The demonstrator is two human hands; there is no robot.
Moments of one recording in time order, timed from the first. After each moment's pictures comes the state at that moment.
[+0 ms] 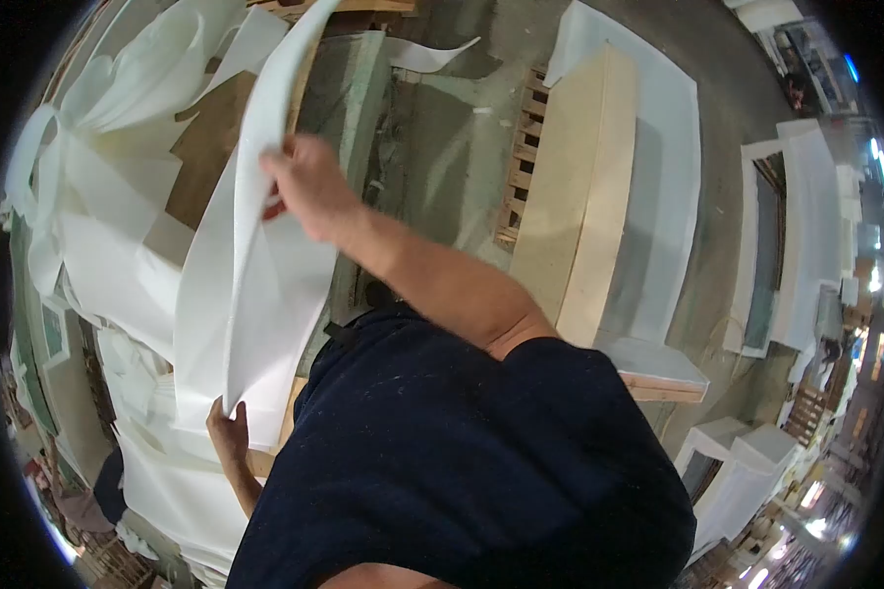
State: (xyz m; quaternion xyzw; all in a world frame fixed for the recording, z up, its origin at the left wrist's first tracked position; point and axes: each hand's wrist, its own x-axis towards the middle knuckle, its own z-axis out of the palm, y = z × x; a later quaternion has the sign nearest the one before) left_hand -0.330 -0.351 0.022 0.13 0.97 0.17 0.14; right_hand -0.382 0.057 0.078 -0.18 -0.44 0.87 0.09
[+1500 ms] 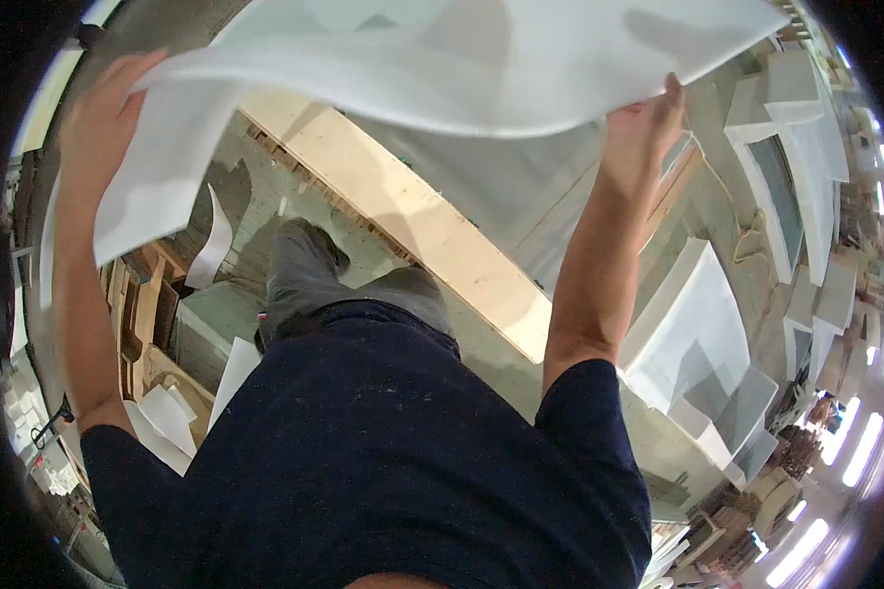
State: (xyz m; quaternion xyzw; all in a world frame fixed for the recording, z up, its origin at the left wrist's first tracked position) left_hand -0.230 0.665 0.191 0.89 0.43 0.06 -0.14; right_hand 0.249 0.534 0.072 -0.41 -0.12 0.33 0.84
